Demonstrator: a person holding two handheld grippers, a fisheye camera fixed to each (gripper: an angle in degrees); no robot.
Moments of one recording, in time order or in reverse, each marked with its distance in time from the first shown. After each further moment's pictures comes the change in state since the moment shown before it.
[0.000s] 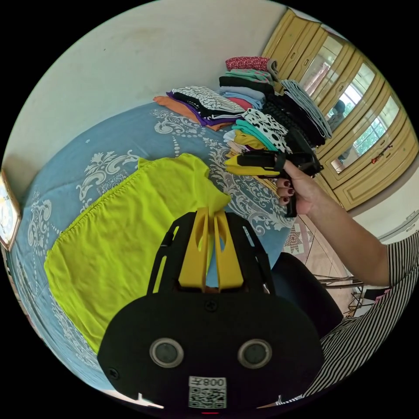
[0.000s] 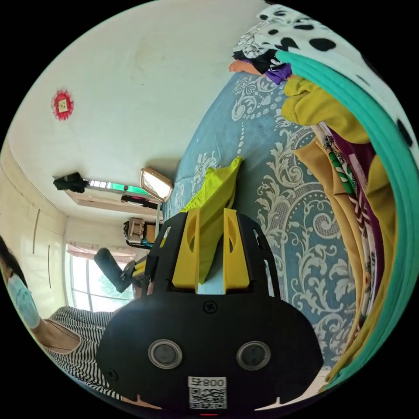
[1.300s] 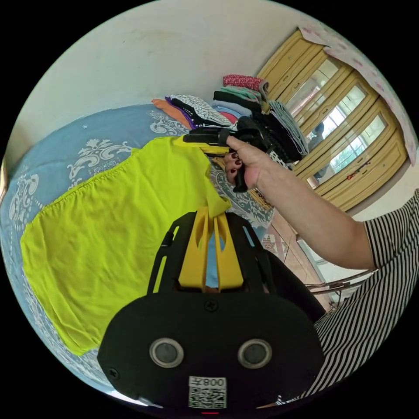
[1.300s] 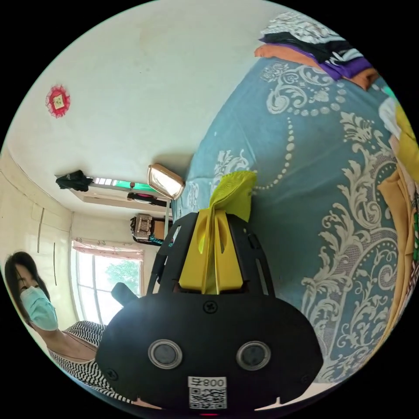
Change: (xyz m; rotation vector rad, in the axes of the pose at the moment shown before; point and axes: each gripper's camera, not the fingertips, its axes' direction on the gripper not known) left arm -0.113 0.142 -0.075 0.141 0.191 -0.113; right arm -0.104 -0.088 0.195 -0.051 -0.046 -0.029
